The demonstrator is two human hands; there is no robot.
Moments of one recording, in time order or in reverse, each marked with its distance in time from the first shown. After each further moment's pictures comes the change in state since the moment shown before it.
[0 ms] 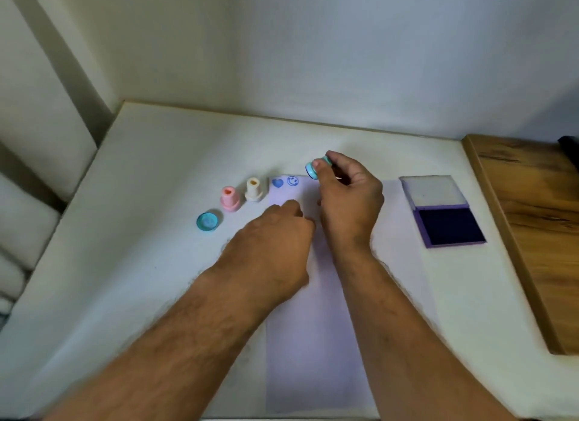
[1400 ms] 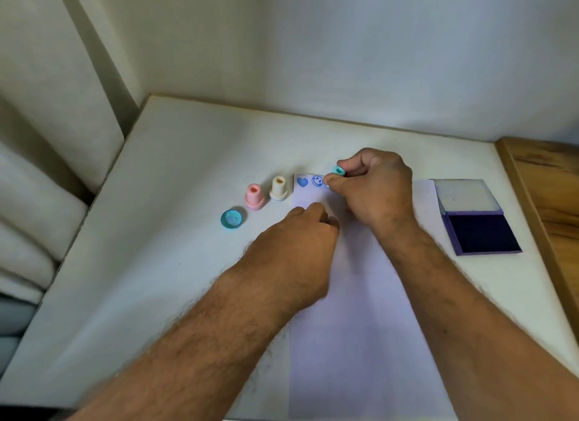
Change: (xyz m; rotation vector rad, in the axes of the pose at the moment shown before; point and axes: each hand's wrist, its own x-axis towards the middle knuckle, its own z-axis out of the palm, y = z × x) left_hand 0.001 -0.011 0.002 -0.012 -0.067 0.068; right_hand 0.031 -0.007 -0.002 -0.407 -0.277 -0.128
